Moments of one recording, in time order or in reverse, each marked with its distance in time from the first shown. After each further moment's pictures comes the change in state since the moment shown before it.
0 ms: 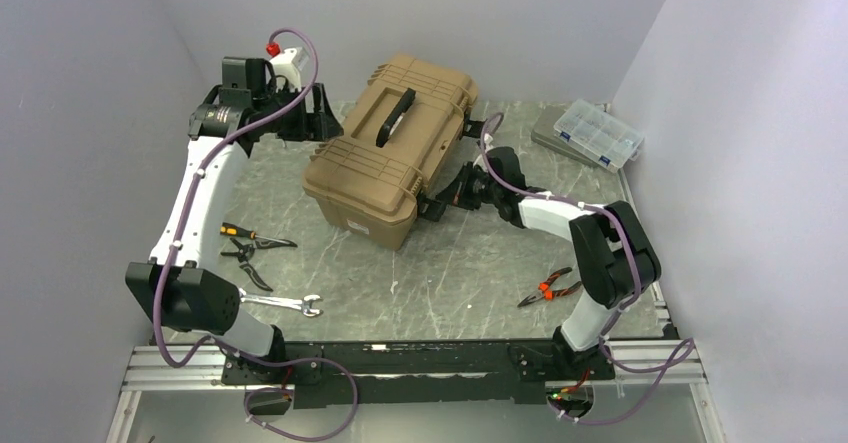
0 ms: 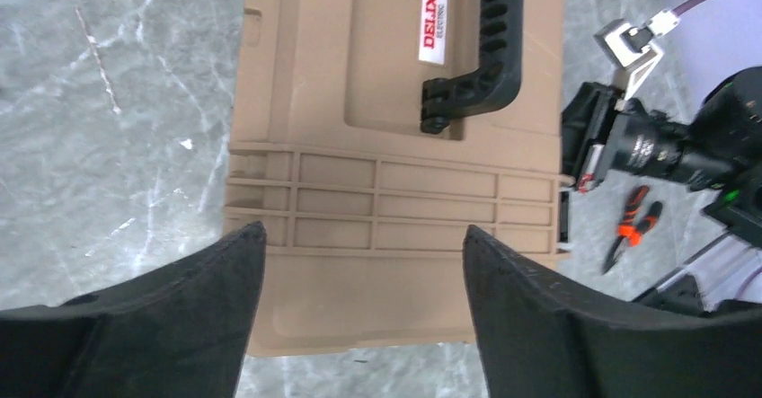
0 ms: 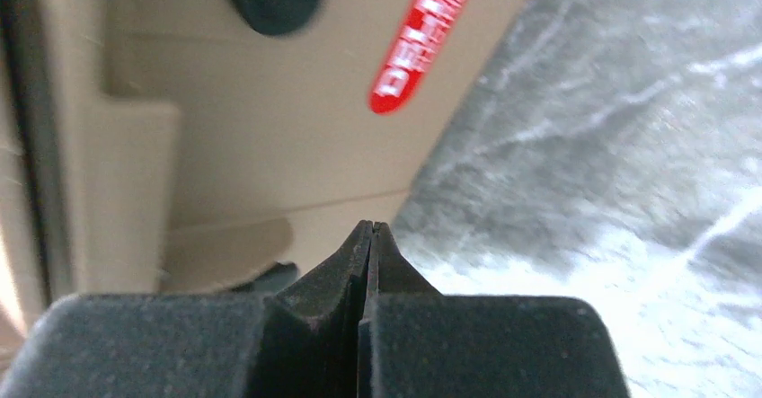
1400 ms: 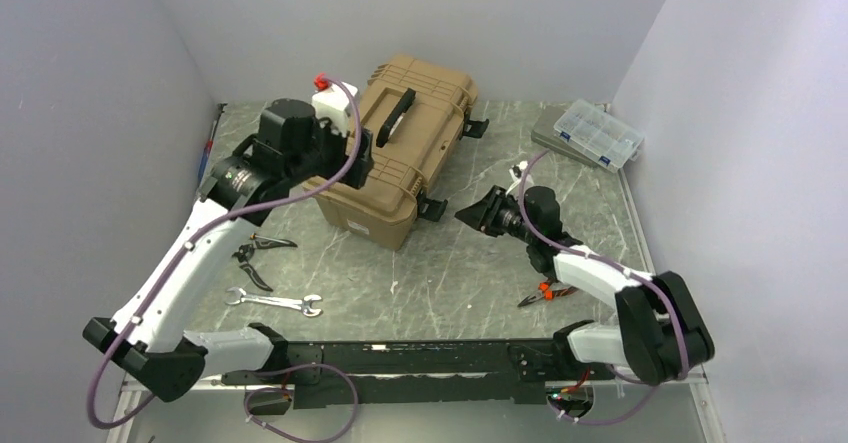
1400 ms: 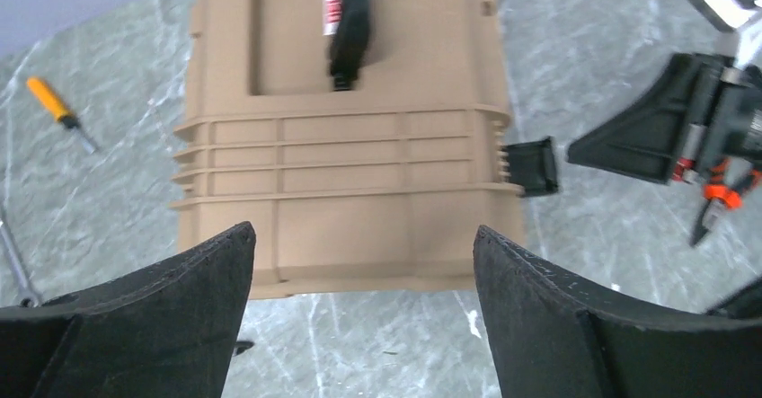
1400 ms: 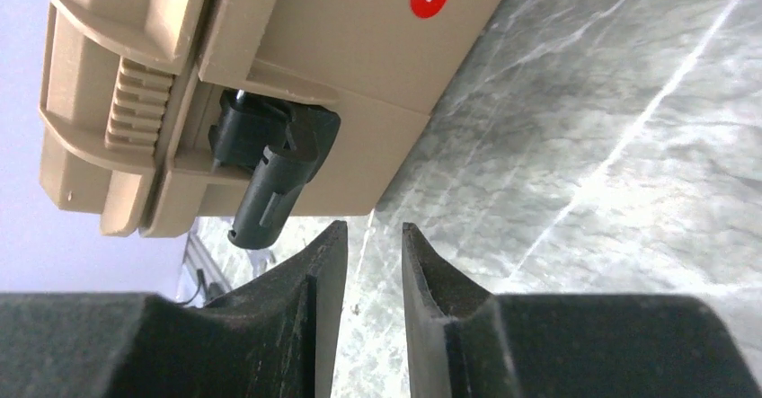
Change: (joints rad) left arm -0.409 -0.283 -0.194 0.069 -0.467 0.080; right arm -0.056 -0.409 -0.472 0.275 -0.025 0.037
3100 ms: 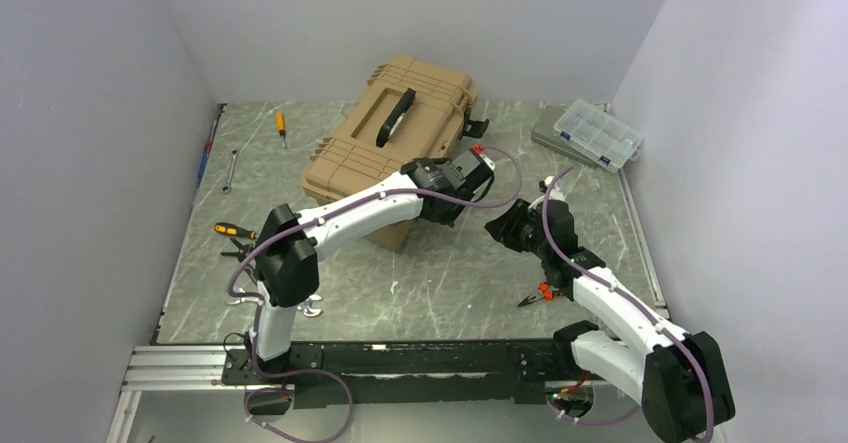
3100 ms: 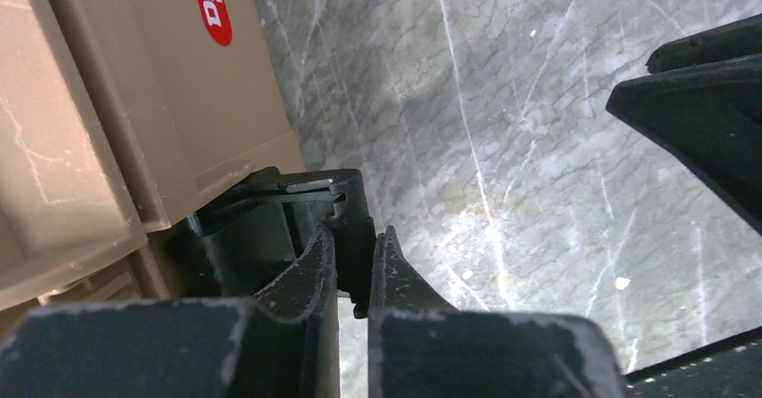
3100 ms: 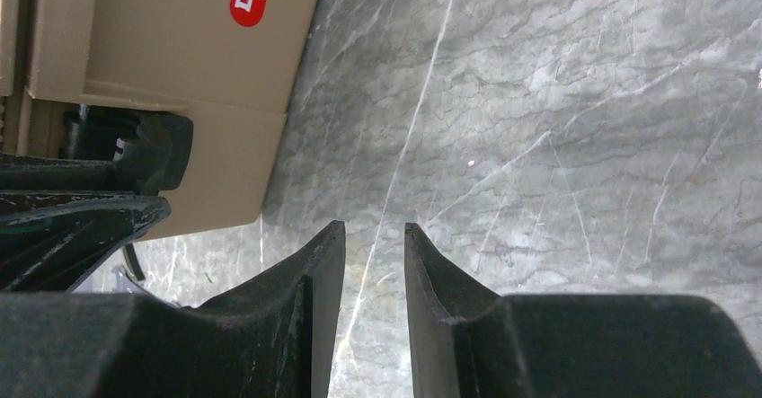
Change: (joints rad) left arm -0.480 0.732 0.316 -0.155 -0.322 -0.129; right arm -0.023 -0.335 -0.039 -0.460 0.348 -0.056
